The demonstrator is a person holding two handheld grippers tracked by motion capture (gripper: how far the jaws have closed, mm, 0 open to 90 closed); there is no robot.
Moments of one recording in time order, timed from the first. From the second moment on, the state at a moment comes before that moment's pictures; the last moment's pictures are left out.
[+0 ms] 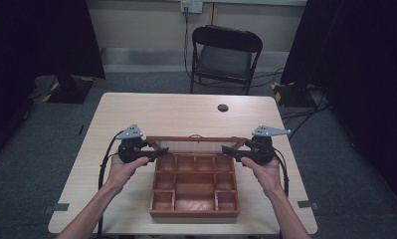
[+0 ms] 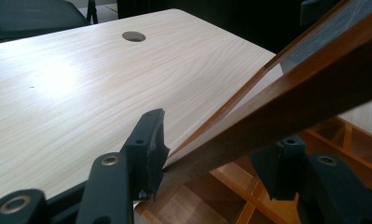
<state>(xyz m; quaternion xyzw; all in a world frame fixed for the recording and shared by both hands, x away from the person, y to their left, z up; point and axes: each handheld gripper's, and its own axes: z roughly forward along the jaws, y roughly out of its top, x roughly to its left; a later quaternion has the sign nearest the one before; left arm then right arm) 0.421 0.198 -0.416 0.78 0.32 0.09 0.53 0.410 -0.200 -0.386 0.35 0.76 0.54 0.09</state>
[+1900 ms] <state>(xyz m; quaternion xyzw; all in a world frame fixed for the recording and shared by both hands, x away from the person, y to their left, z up) 0.446 0.203 -0.432 0.78 0.33 0.09 0.53 0.450 -0.202 -0.425 0.38 0.76 0.52 0.08</state>
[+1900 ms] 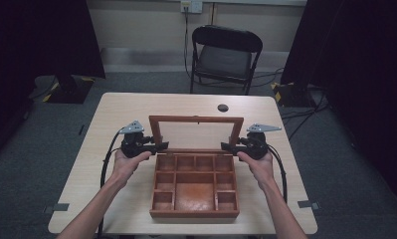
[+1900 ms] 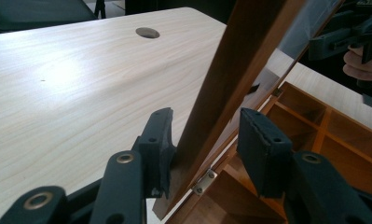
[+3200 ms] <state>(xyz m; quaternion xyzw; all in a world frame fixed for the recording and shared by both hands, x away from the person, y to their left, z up) 0.464 0.203 -0.448 0.77 0.36 0.09 0.52 0.464 -0.200 -0.438 0.40 0.75 0.51 0.11</state>
